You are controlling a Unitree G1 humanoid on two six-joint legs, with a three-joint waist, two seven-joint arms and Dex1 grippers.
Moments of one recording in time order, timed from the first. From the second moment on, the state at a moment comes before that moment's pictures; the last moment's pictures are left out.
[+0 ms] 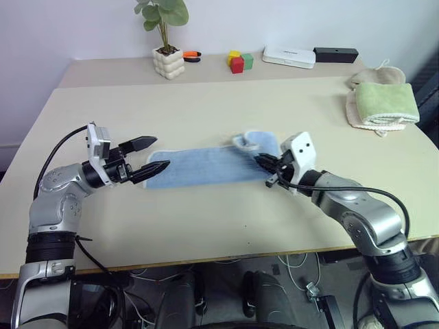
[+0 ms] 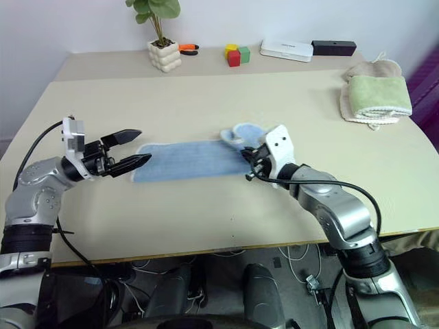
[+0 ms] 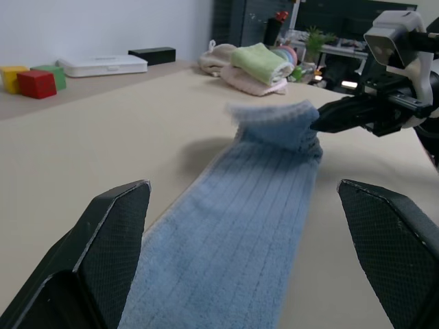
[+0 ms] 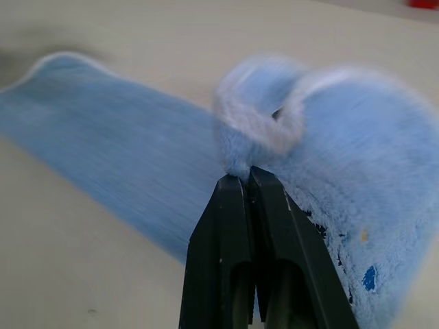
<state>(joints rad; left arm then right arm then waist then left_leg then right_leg) -0.40 0.63 0.22 0.21 -0.57 0.23 -1.23 -0.40 -0.57 0.16 -0.32 0.54 0.63 0.36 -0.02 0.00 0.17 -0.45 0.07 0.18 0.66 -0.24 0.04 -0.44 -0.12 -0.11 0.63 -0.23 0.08</state>
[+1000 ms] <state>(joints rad) -0.29 0.64 0.25 0.10 -0.59 0.25 -1.18 -0.41 -0.45 0.24 -0.29 0.38 0.58 0.68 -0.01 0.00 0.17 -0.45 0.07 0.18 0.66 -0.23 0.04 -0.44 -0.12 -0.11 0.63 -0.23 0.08</state>
